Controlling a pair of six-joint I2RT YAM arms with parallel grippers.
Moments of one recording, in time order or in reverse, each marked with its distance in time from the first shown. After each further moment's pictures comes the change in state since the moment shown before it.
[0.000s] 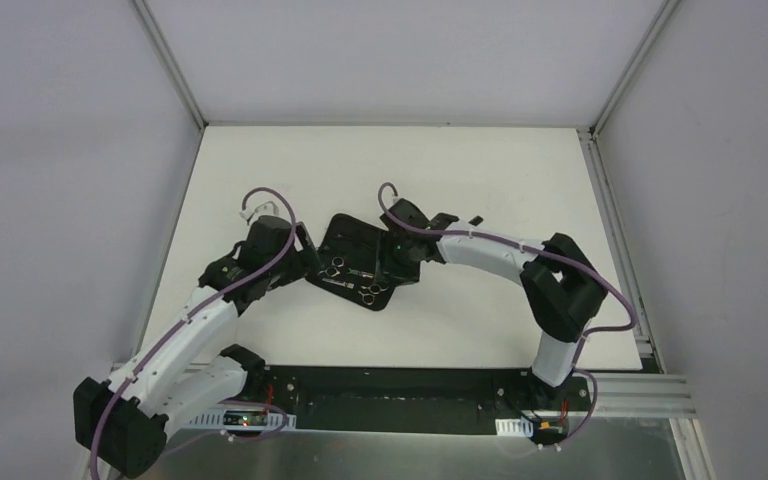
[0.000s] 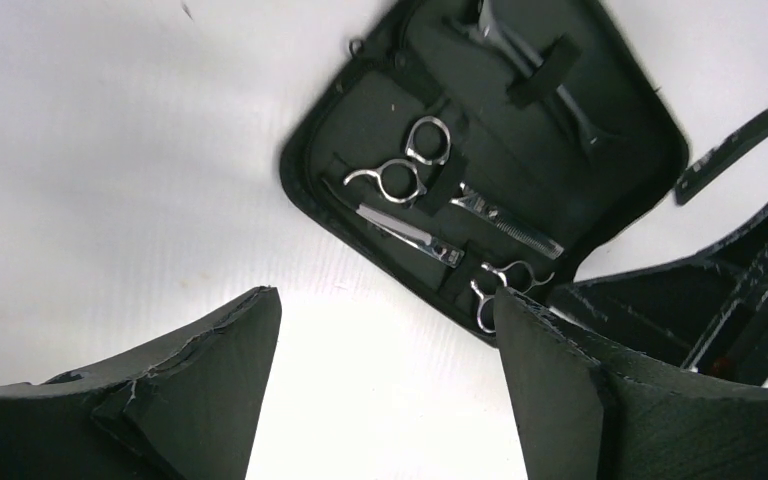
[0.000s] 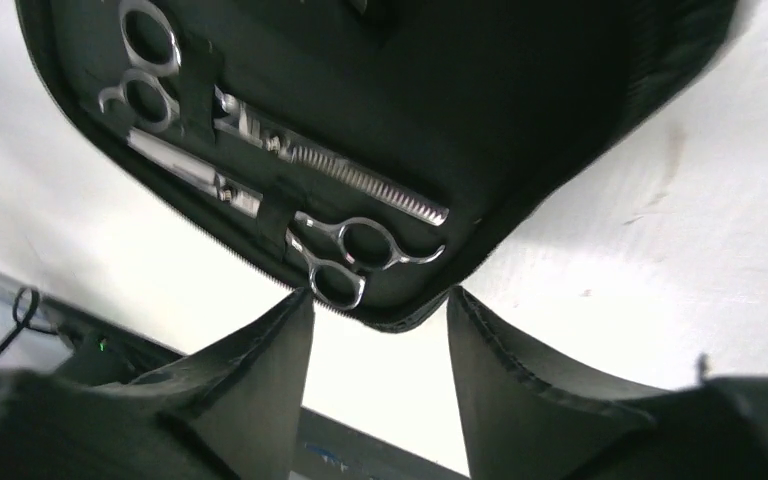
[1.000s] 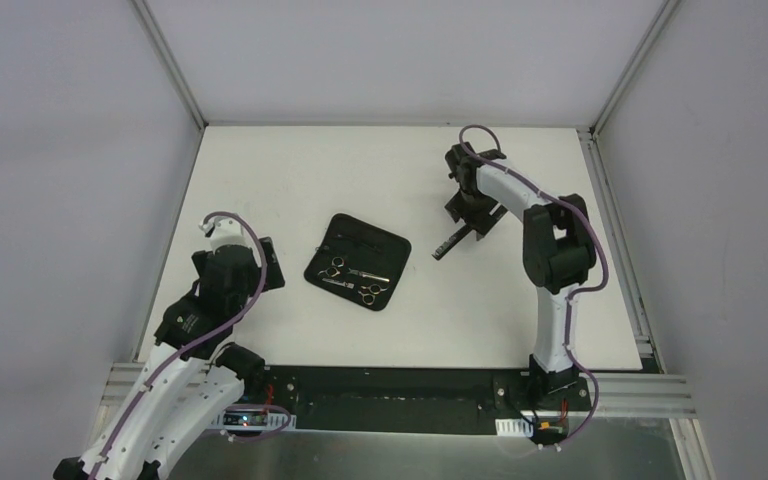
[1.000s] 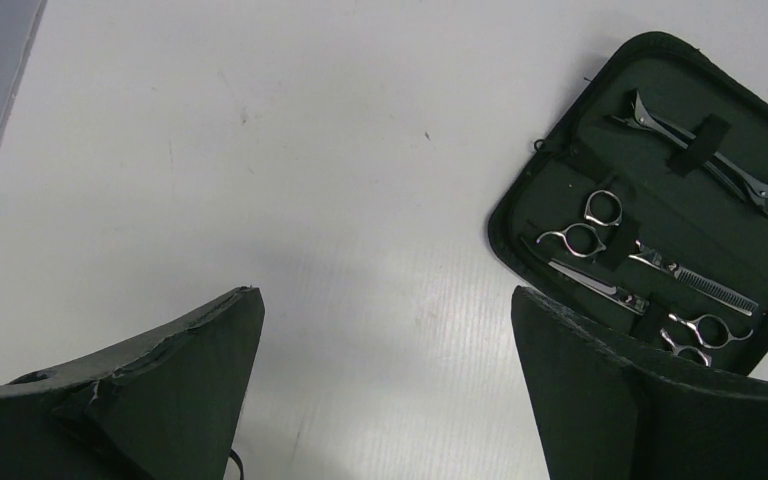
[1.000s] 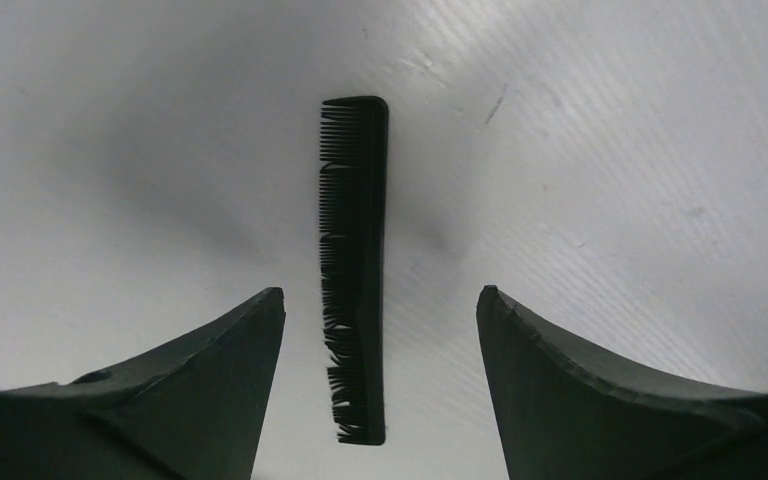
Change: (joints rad) left arm 0.038 -0.399 0.016 -0.212 -0.344 0.392; right arm -0.468 0.257 0.422 -0.497 0.490 0.230
